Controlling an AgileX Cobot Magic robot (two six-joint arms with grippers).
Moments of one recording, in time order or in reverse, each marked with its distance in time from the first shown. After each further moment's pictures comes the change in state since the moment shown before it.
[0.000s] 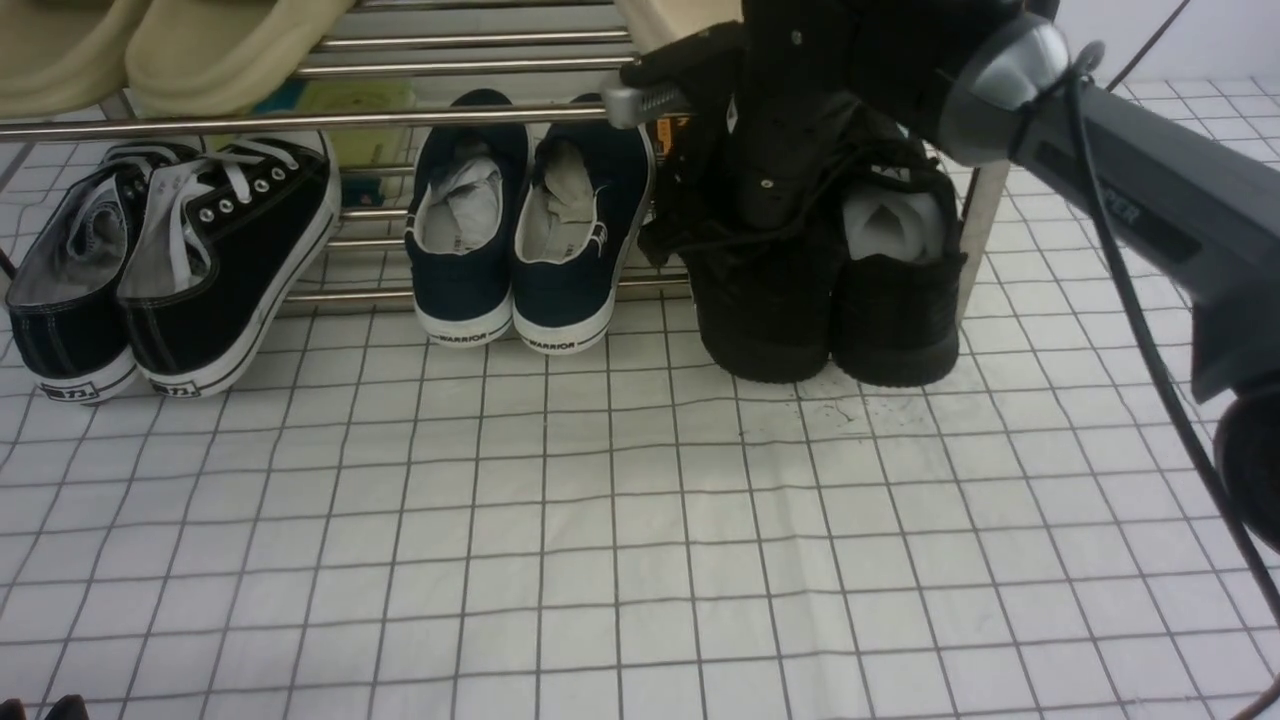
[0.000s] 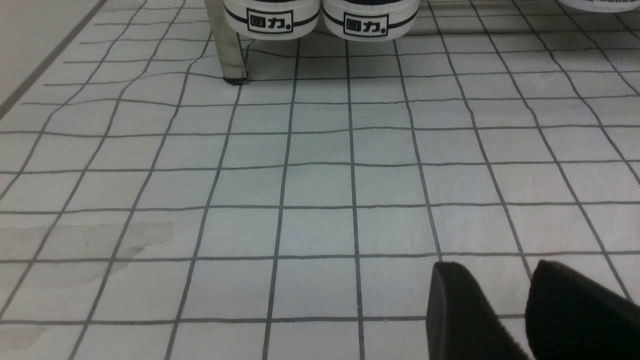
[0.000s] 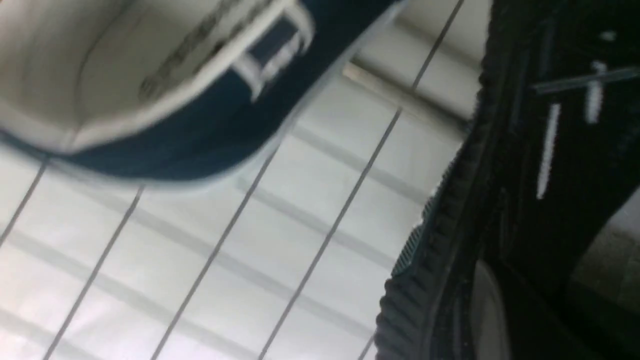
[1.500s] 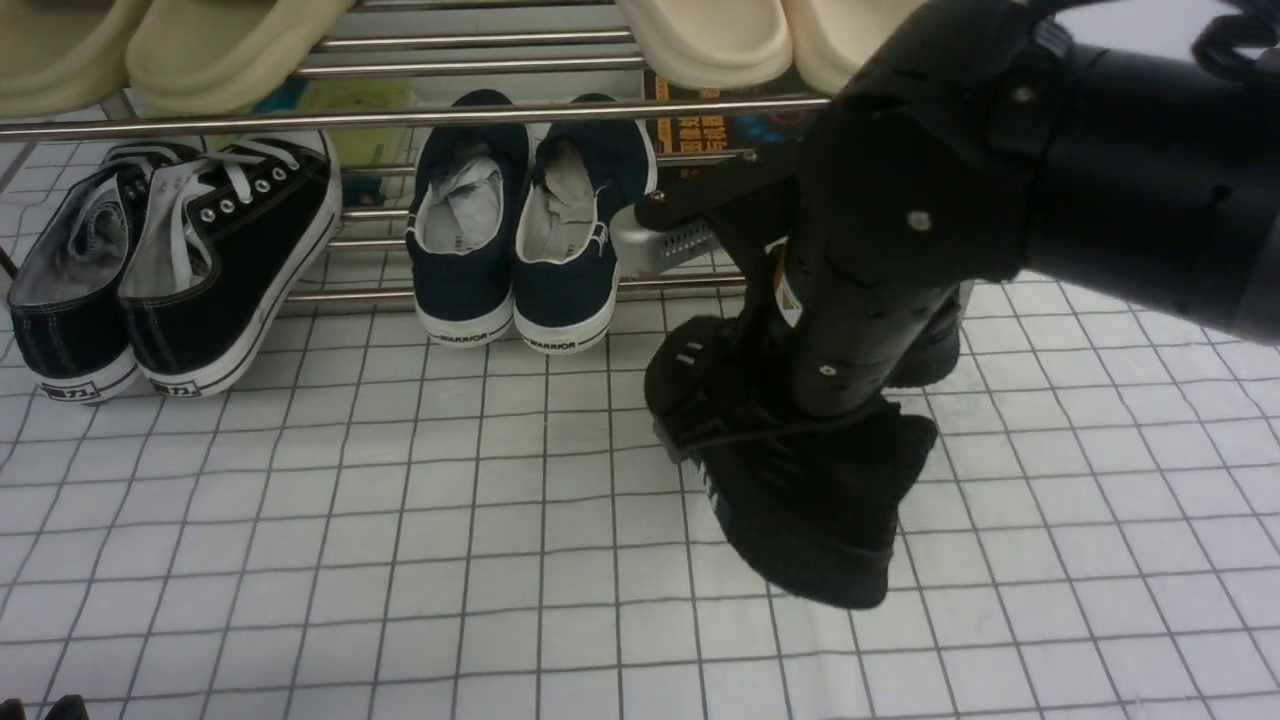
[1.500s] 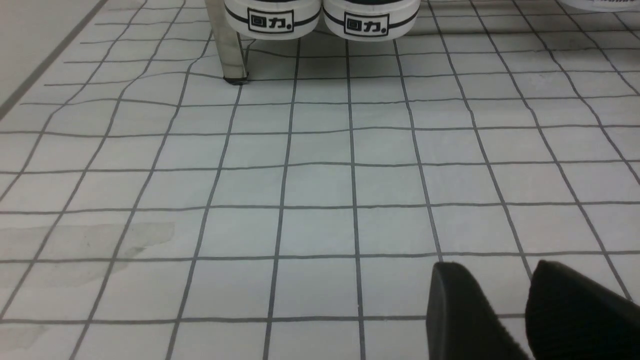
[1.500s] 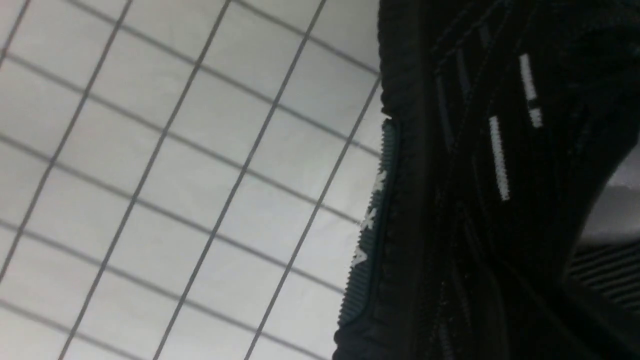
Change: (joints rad) right arm 0.260 -0.487 0.710 -0.171 -0.122 0.403; left arm 0.000 0.000 0.000 0.000 0.000 0.000
